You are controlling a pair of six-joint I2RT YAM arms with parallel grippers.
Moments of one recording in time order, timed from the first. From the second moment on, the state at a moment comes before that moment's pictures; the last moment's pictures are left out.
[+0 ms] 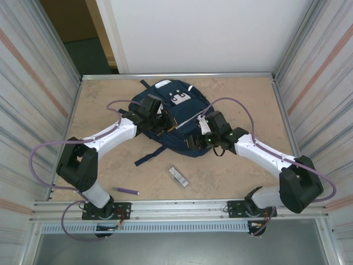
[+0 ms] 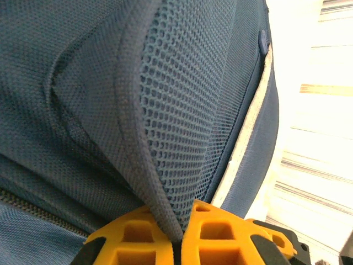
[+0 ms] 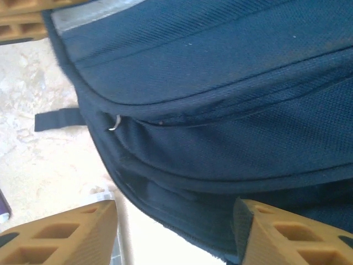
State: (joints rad) left arm -0.58 1.62 1.17 -0.36 0.34 -1.05; right arm 0.61 1.35 0.87 -0.39 -0.26 0.32
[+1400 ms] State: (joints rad) left arm -0.51 1.61 1.15 -0.31 0.45 -1.05; right arm 0.69 1.44 0.84 -0.27 -0.14 0.30
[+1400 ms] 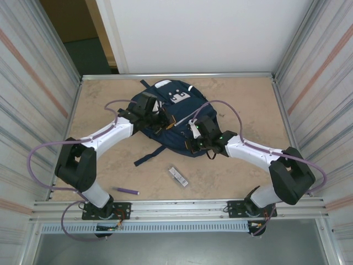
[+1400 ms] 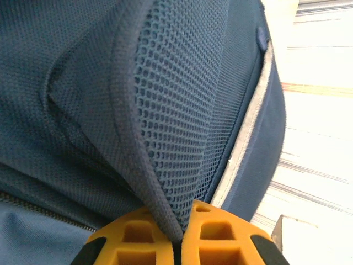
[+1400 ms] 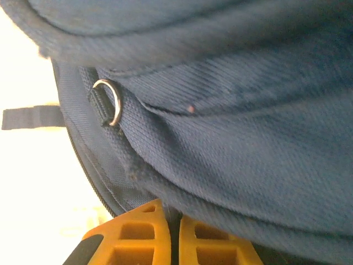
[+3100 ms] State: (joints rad) left arm -0.54 1.32 0.81 -0.32 0.26 -1.08; right arm 0.81 1.56 1.03 -0.42 -0.24 0.26
